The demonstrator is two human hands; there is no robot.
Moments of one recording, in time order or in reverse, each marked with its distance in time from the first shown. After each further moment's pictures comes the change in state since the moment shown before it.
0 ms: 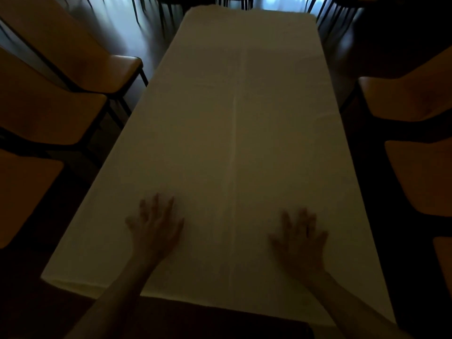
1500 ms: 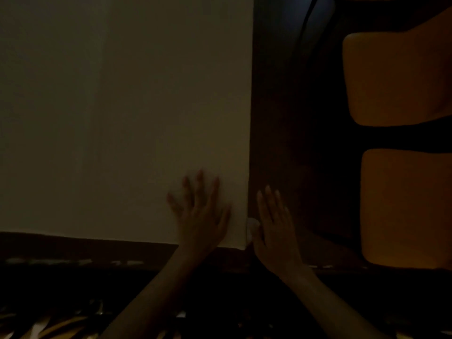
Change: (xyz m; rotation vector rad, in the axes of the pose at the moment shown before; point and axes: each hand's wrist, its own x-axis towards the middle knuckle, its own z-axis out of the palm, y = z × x) left_hand -0.181 0.411 0.107 0.086 -0.026 0.236; right_hand -0.100 0.284 -0.009 0.481 -0.071 -0.249
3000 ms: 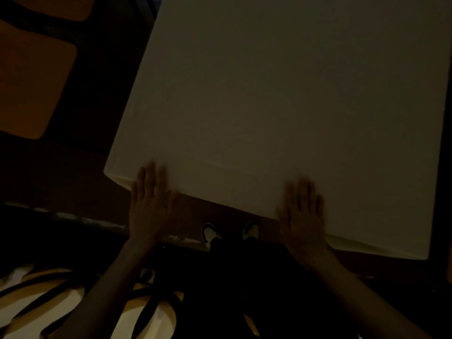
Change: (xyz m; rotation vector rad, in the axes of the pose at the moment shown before) left_hand -0.086 -0.567 -0.010 -0.223 0.115 -0.220; right_hand 0.065 -0.327 0.217 -0.463 0.011 -0.045
